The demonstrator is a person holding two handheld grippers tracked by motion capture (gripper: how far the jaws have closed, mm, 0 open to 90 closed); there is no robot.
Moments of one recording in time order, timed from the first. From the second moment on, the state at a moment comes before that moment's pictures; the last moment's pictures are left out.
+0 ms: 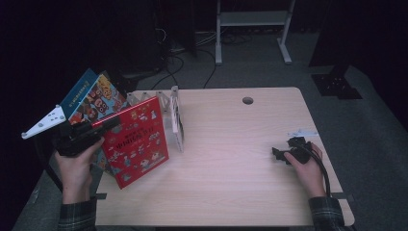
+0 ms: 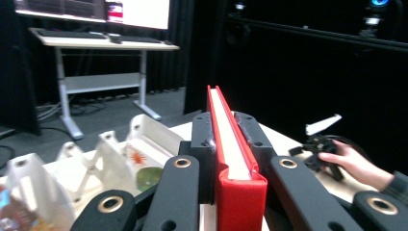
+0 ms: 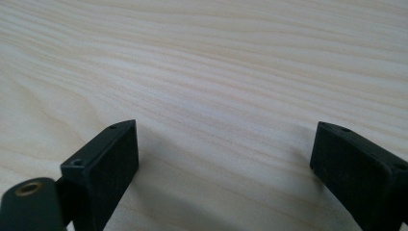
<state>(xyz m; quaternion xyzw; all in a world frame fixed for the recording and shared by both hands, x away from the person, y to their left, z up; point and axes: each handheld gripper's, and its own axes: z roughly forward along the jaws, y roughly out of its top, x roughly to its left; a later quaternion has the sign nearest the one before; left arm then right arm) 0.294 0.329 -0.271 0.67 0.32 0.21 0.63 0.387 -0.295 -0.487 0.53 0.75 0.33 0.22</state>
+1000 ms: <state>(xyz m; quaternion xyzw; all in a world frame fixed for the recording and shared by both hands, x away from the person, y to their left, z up) 0.333 0.323 -0.285 0.61 0.41 0.34 0.59 0.387 -0.295 -0.487 0.53 0.75 0.33 0.22</state>
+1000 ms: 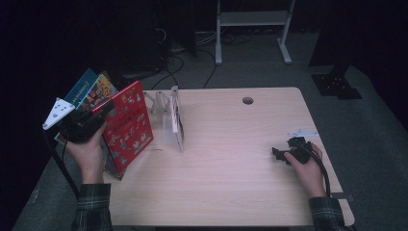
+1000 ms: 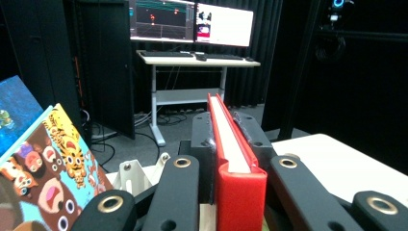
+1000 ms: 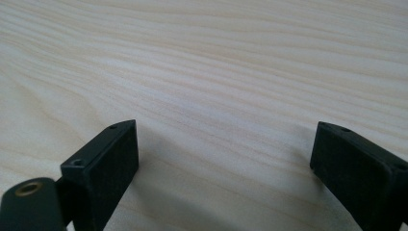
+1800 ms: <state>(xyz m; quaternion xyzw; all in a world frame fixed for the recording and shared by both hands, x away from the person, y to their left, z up) 0.388 0.316 -0.301 0.57 0.42 0.37 0.60 0.387 -0.295 -0.487 0.53 0.75 0.33 0.22</state>
